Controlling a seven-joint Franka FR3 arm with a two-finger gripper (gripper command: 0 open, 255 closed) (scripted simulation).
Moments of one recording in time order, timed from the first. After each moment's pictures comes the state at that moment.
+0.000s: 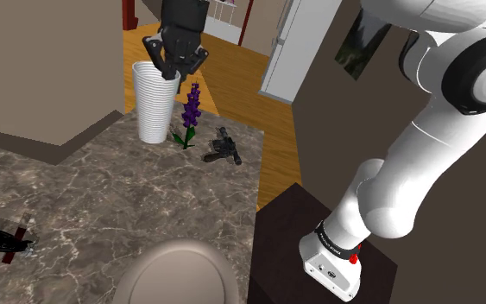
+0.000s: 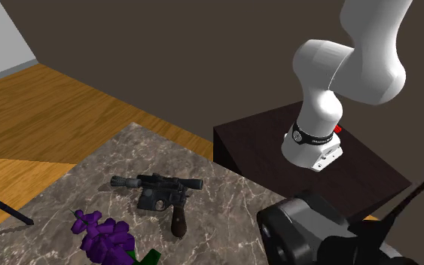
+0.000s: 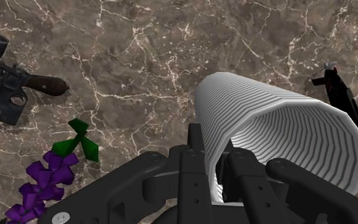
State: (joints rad) arm 0.37 0.02 0.27 -1.61 0.08 1.65 0.63
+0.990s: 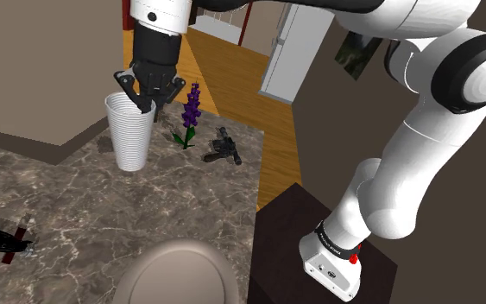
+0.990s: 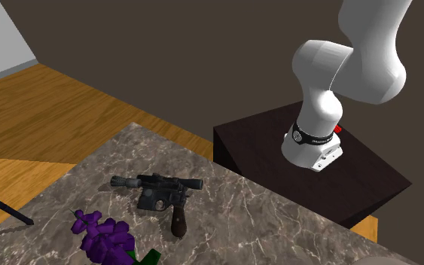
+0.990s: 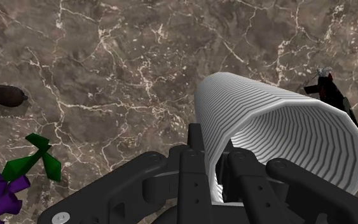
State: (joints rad) arm 0.41 0.10 0.31 -1.67 0.06 1.79 0.71
